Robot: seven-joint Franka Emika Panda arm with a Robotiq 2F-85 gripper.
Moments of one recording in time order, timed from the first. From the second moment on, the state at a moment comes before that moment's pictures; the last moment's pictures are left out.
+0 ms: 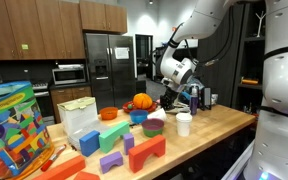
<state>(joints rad) 0.12 0.11 -0.11 -2.52 1.27 2.82 -2.60</state>
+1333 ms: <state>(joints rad) 0.16 0.04 -0.08 -2.55 1.14 3.01 -2.57</state>
